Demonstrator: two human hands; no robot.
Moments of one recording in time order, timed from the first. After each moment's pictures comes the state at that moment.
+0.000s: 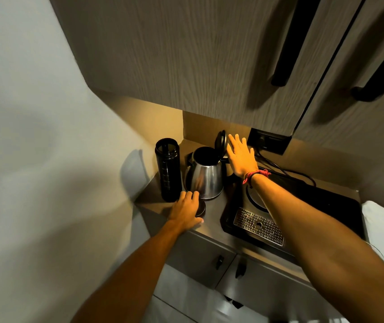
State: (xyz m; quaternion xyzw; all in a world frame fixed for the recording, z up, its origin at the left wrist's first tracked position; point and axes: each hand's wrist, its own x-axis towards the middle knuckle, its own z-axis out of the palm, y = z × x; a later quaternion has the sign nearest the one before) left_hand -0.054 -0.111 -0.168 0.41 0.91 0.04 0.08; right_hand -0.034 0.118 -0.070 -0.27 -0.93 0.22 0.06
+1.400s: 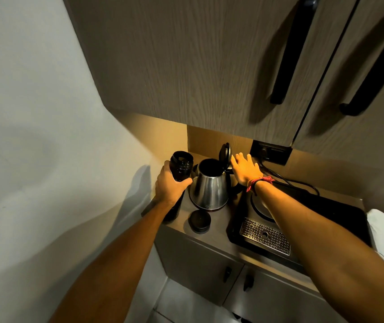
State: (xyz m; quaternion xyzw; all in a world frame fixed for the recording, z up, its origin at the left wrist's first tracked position) left_hand -0.116 -0.129 -0.078 0.18 0.86 0.48 0.00; right_hand -0.024 0.108 -0.051 -0.24 -0.97 0.06 -0.06
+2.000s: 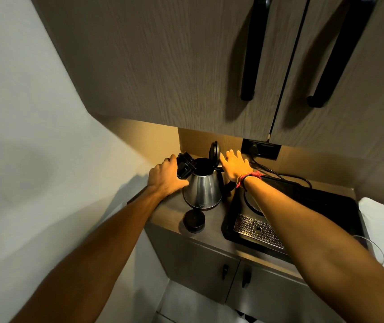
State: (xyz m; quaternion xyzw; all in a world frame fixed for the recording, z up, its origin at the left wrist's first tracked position) left_hand -0.131 -0.110 -0.041 0.34 0.93 0.09 -0.07; right_hand -0.020 0.106 -0.043 -0.23 -0.97 0.06 -0.06
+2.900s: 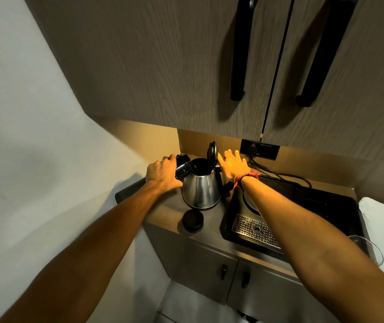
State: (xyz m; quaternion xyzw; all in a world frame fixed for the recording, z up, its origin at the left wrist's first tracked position) left_hand -0.130 -0.104 -0.026 0.34 0.93 -0.05 -0.07; right_hand -0.021 0.110 -0.047 -0.23 -0.97 0.08 -0.05
